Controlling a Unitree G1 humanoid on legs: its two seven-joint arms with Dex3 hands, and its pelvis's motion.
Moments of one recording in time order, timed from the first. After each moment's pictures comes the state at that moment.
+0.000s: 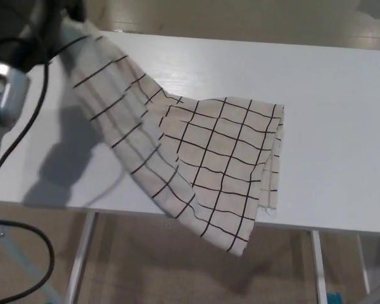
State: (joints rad) left_arm -0.96 0.67 -0.43 0.73 0.85 -0.23 0.61; right_arm 0.24 -0.07 -0.20 0.77 -0.01 -0.59 -0.07
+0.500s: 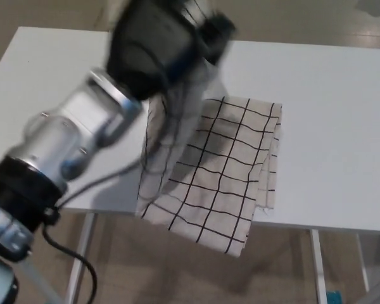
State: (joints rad) left_arm -0.94 0.51 -0.67 0.46 1.02 -0.25 0.59; right_arm 0.24 -0.07 -0.20 0.77 -0.01 -0.59 -0.07
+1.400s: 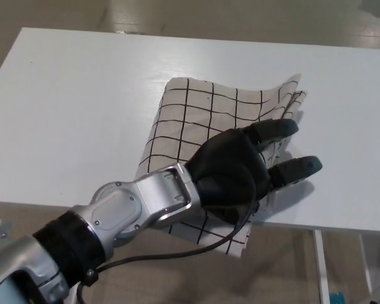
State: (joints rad) left_arm -0.82 0.40 -0.90 0.40 1.10 -0.29 0.22; right_arm 0.23 -0.06 -0.20 0.76 -0.01 -0.59 -0.06
